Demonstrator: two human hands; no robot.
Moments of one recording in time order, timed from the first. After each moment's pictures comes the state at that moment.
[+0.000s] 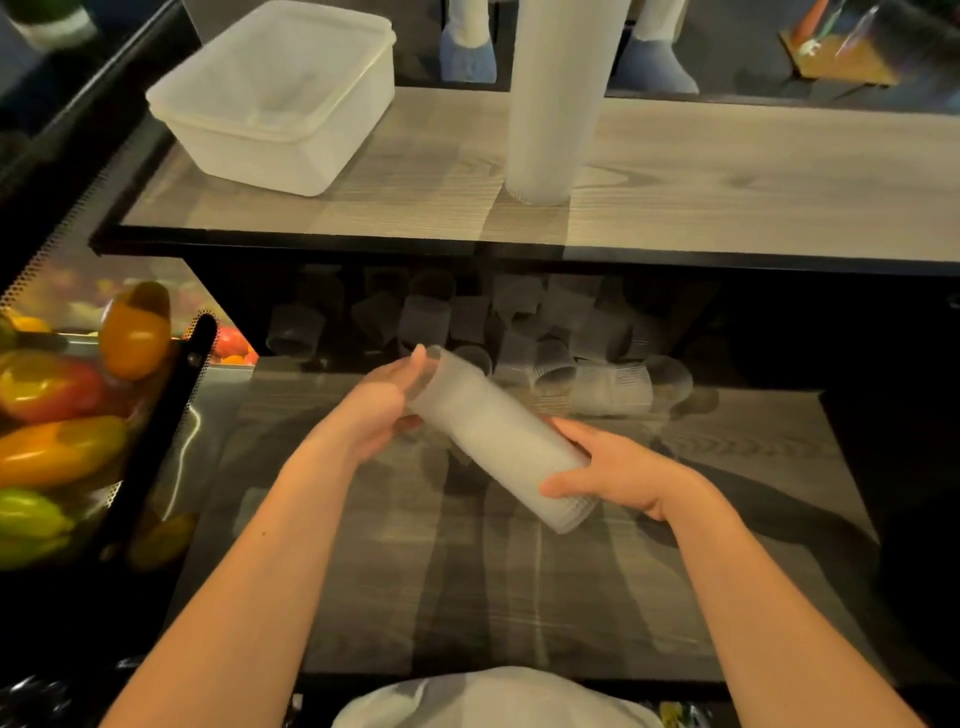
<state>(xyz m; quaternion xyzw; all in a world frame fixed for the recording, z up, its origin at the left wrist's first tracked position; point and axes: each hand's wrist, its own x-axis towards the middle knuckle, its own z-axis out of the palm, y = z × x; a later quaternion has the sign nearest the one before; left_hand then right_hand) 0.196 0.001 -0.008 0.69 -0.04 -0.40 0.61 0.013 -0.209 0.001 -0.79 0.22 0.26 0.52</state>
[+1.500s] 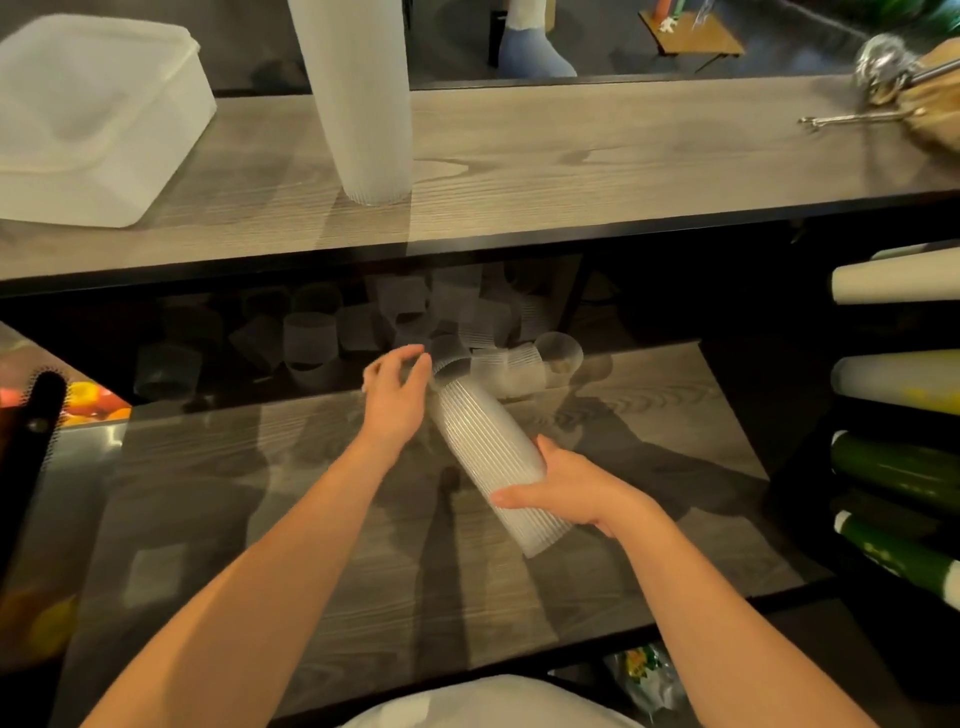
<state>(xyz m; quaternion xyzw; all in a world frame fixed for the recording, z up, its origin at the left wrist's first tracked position) 0.143 -0.121 -0.050 0.82 -0.16 -0.22 0.51 -0.058 -0.231 -0.009 -0.75 0.36 0.22 0.51</state>
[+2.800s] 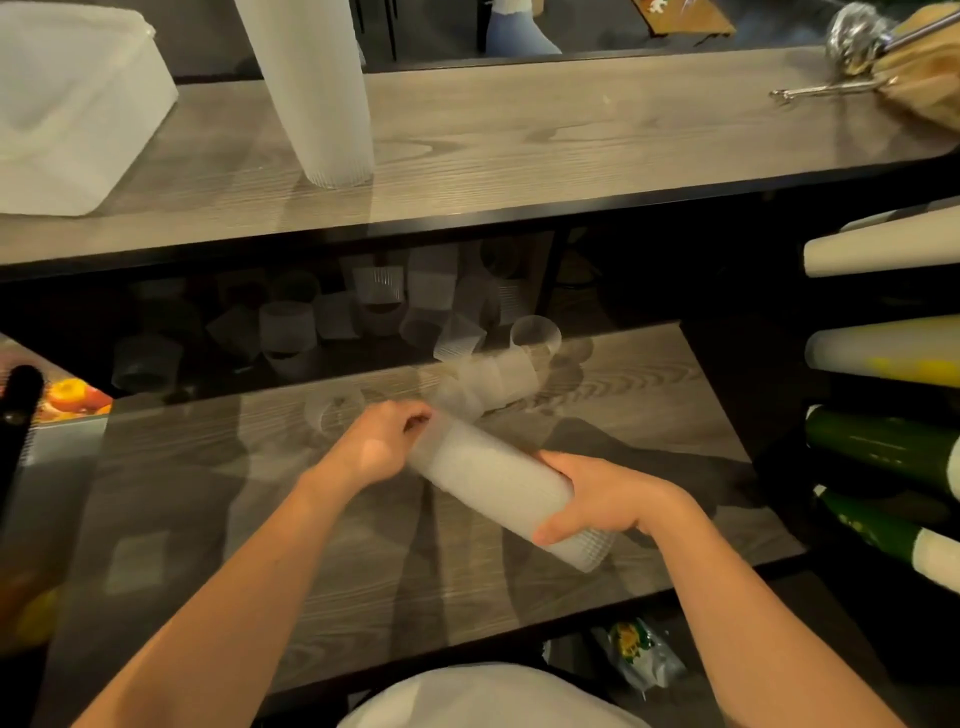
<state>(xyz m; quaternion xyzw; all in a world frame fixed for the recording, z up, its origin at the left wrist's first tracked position) 0.106 -0.091 -0.032 0.84 -0.40 -0.29 0.22 -0.113 -0.261 -0.005 -0.78 0.27 0.30 0.47</state>
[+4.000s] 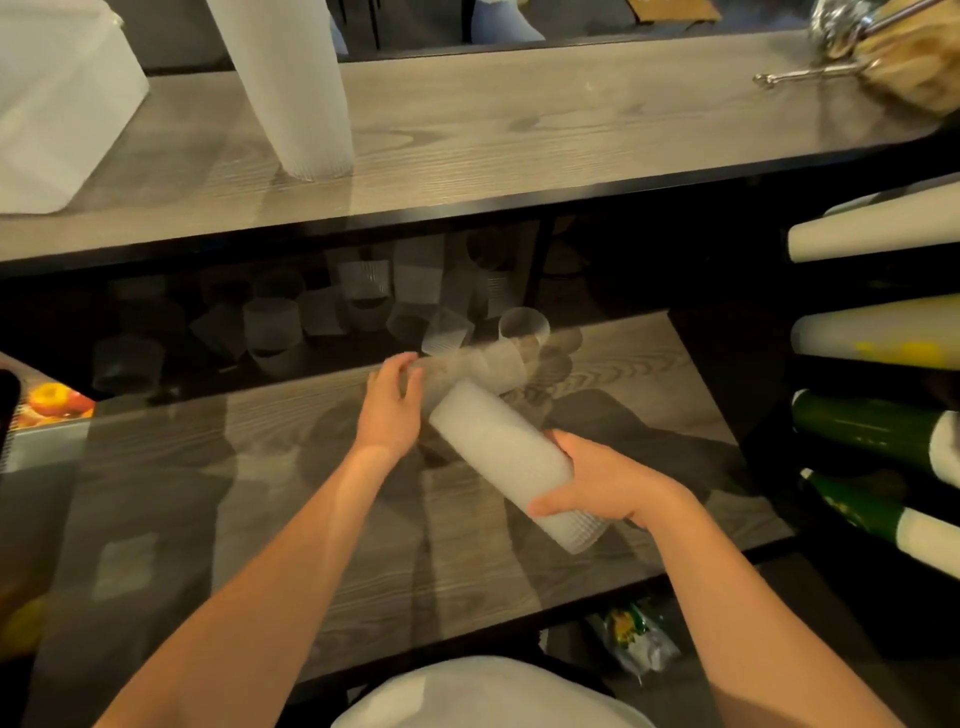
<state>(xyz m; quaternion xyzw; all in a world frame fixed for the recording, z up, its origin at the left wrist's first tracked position) 0.100 -0.127 -0.071 0.83 -0.22 -0.24 0.46 -0.123 -0.264 -0.012 -0.76 0.34 0.23 0.50</state>
